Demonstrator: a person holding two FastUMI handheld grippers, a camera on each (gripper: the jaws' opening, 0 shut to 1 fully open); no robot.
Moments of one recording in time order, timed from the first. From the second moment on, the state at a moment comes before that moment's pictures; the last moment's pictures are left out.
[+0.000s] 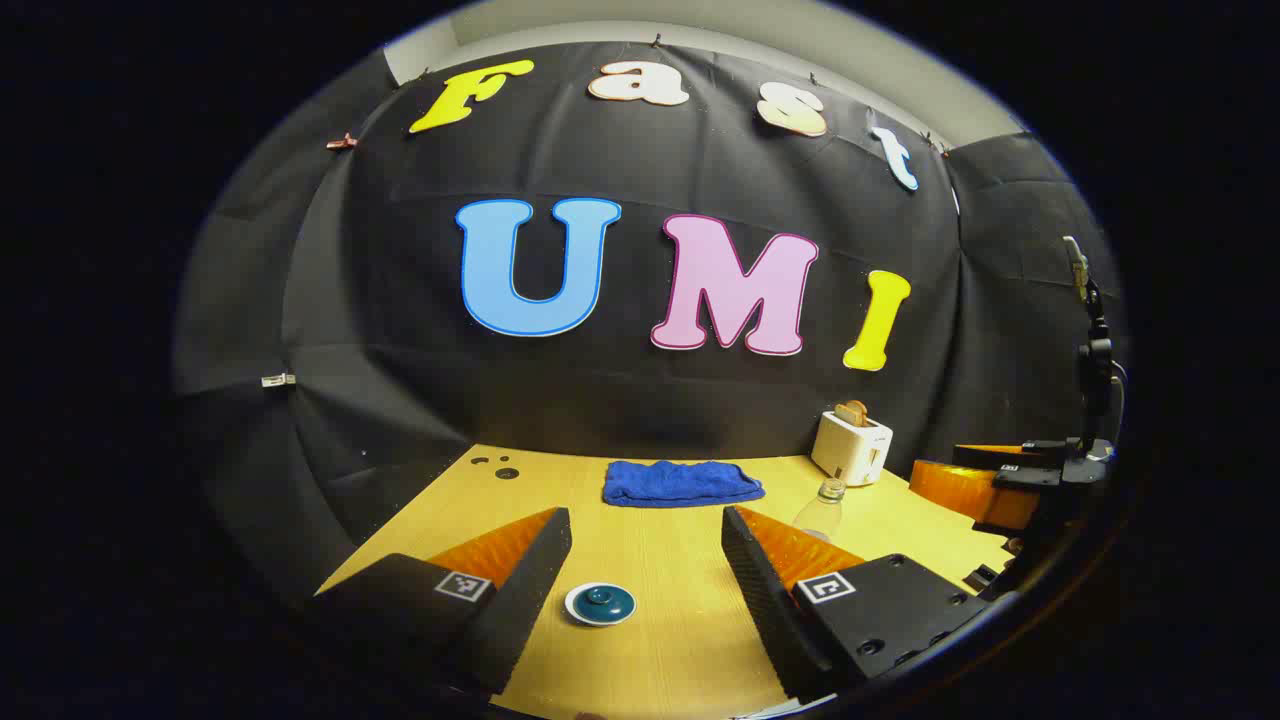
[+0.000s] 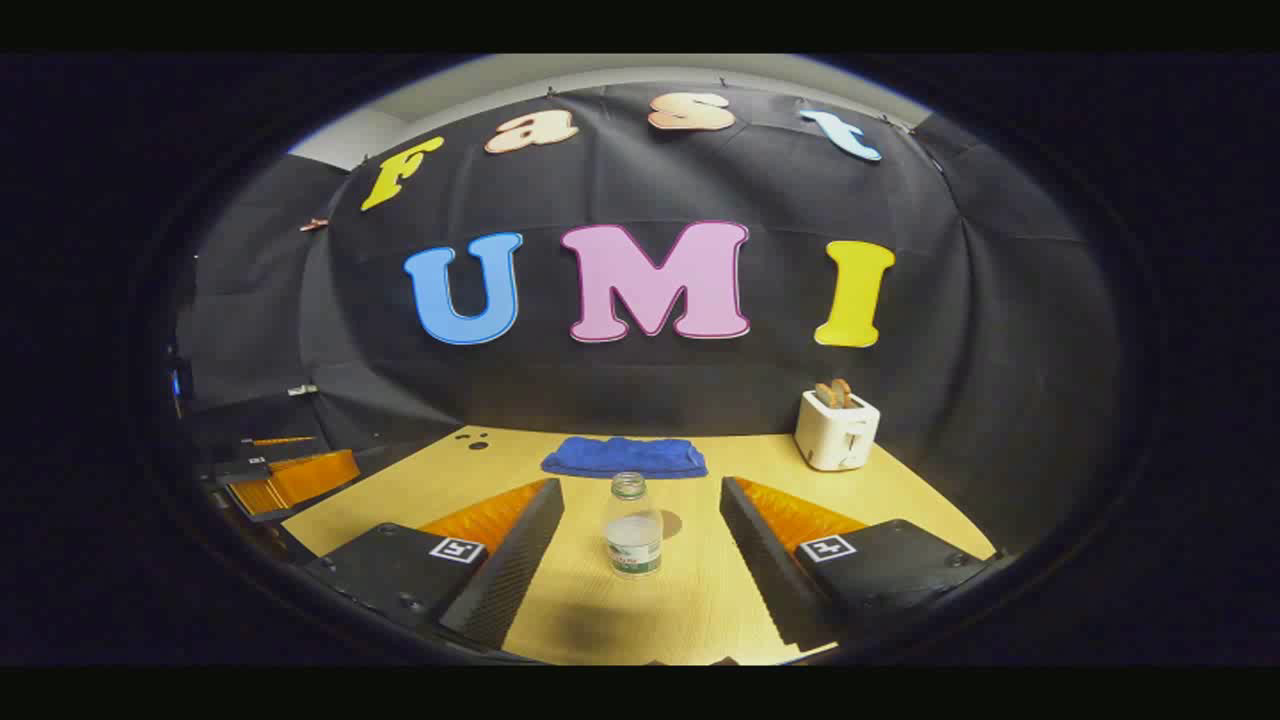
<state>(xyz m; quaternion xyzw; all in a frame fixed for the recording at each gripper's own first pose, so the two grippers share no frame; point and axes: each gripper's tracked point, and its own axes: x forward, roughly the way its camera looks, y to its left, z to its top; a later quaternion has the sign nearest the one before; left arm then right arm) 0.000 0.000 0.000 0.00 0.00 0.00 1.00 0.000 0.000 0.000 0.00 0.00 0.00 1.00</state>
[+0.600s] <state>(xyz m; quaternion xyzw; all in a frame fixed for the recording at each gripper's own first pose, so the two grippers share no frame) 0.019 0.005 -0.025 0.01 0.02 0.05 1.00 0.037 -0.002 -0.016 0.01 0.01 0.06 1.00</state>
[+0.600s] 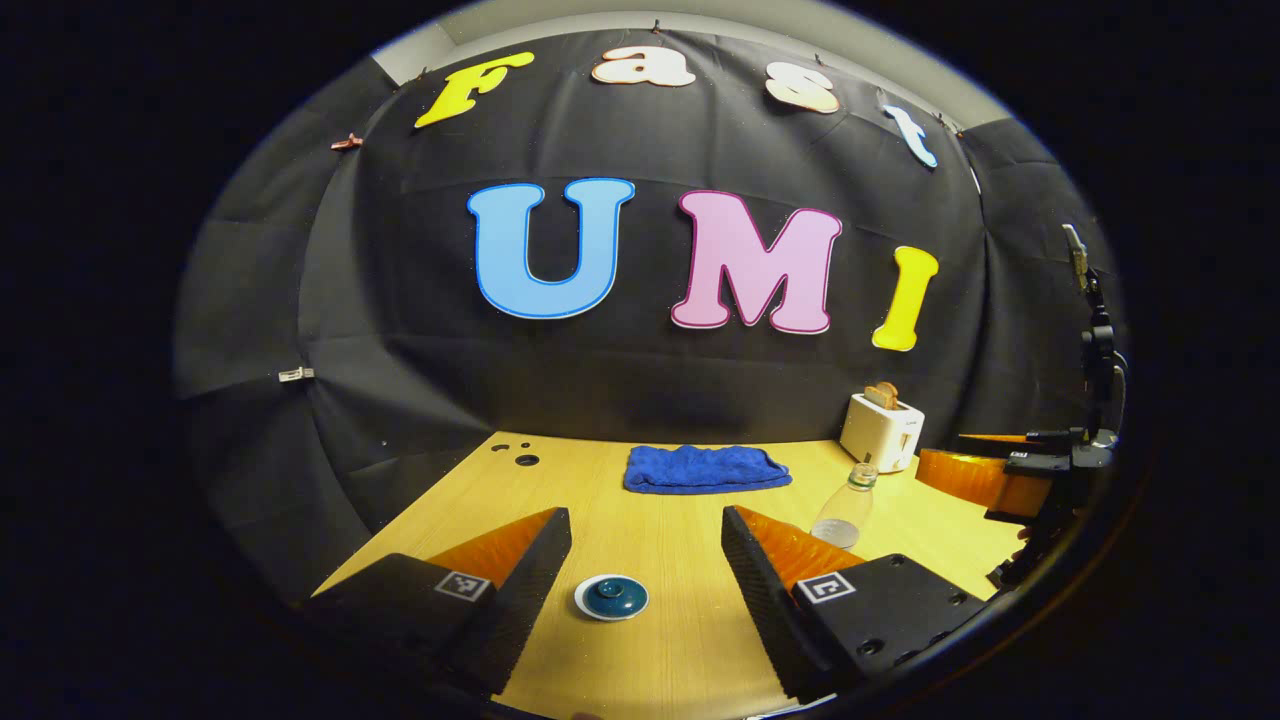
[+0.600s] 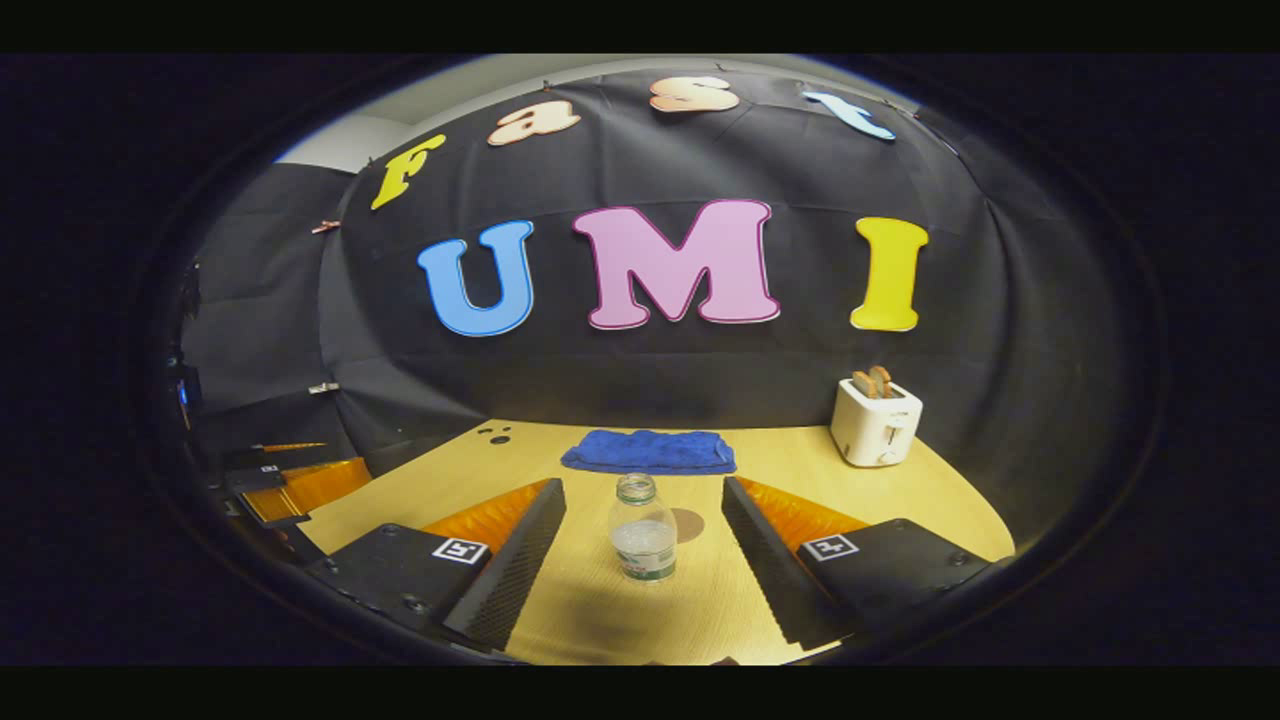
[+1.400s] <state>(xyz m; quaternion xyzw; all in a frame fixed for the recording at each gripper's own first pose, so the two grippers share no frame) 0.072 0.032 -0.120 0.03 0.08 0.09 0.99 0.053 0.009 -0.073 -0.01 0.07 0.11 0.99</state>
